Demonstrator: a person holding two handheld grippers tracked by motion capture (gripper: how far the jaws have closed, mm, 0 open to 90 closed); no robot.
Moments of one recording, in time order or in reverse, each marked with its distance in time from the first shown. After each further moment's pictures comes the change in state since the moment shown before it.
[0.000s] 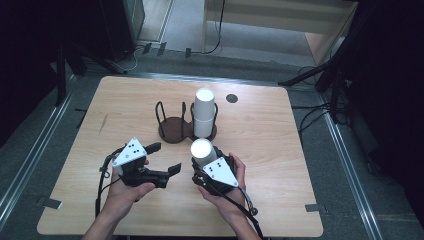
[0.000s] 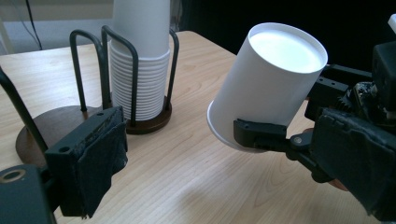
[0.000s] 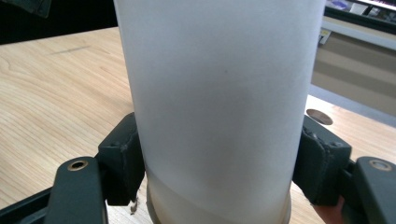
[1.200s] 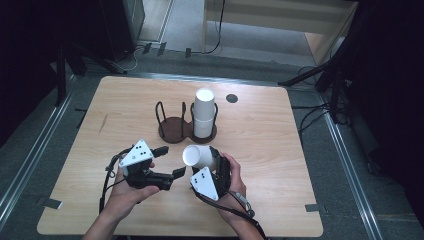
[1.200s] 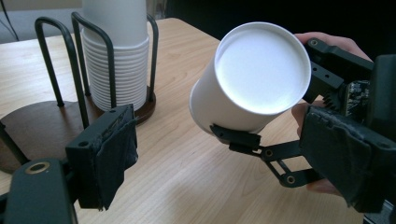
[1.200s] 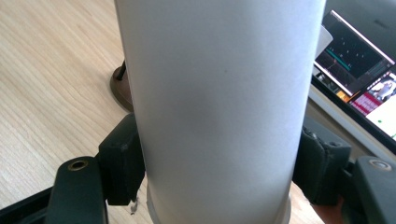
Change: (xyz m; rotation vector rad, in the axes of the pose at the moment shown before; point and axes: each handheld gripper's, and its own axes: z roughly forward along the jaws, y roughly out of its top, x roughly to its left) left arm -0.006 -0.001 0.007 0.057 -0.055 0.022; right arm 0.019 -0.007 0.001 -0.028 -0.123 -0.393
